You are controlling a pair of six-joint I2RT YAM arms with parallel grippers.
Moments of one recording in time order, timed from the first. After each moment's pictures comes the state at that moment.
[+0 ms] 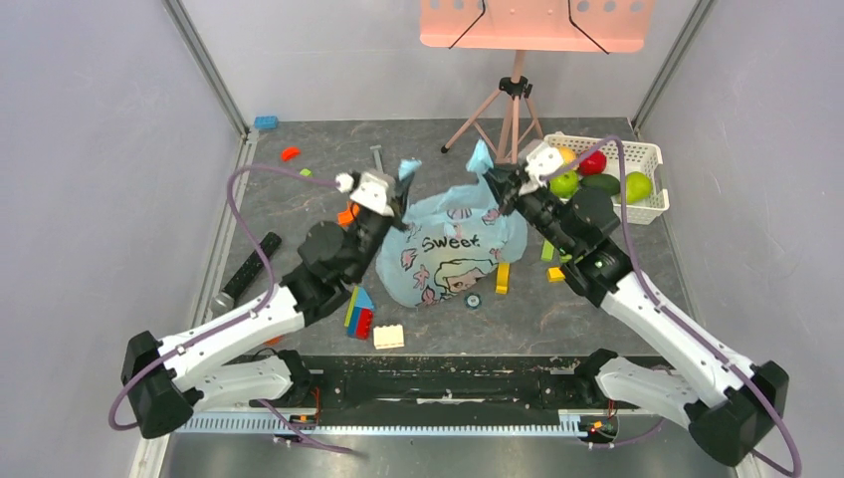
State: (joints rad) left arm -0.96 1.02 0.78 0.54 -0.40 0.19; right arm 0.61 0.97 0.87 0.30 -0.17 -0.18
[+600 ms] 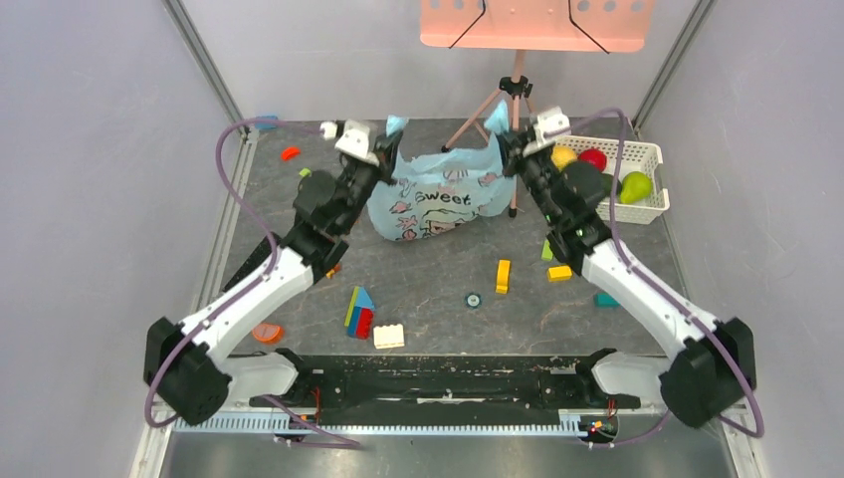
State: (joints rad) left arm -0.62 1.26 1.07 0.49 -0.13 0.06; right arm 0.49 1.28 1.06 0.50 0.02 -0.10
